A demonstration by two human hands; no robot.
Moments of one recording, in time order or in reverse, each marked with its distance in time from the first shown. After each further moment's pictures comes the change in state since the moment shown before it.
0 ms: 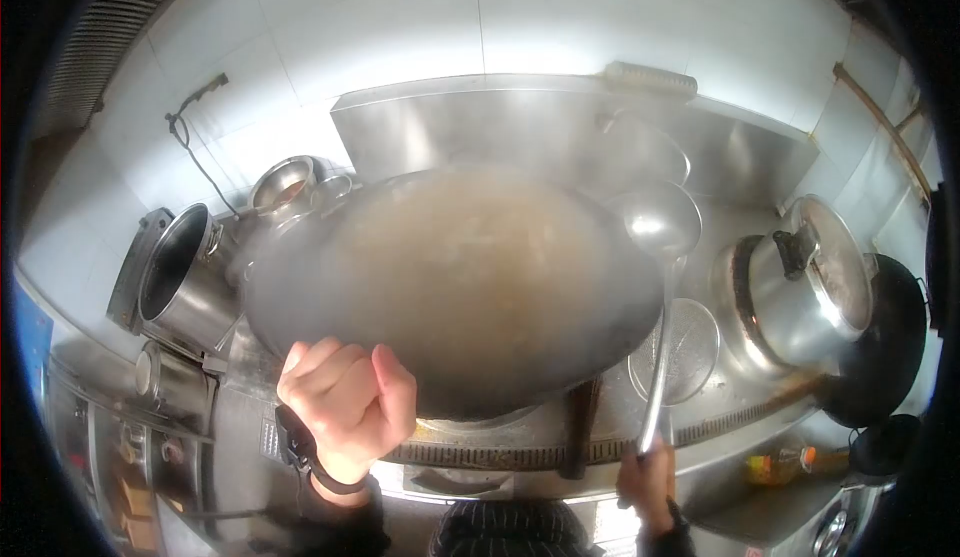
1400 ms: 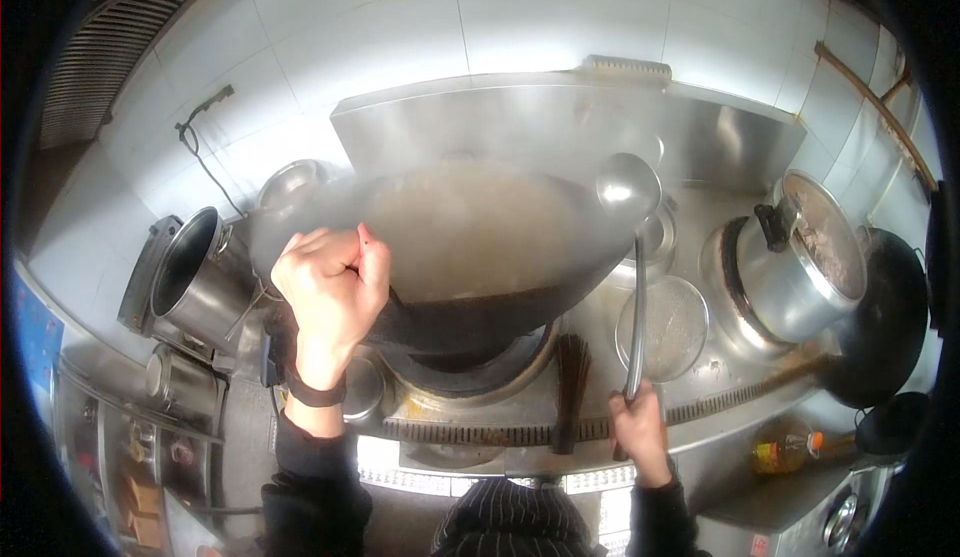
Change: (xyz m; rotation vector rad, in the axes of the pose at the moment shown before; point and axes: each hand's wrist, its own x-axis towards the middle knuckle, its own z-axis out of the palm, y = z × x) left_hand 0.036 0.004 0.018 0.061 0.085 -0.043; right_hand 0.018 -0.027 -0.016 0.240 -0.048 0.016
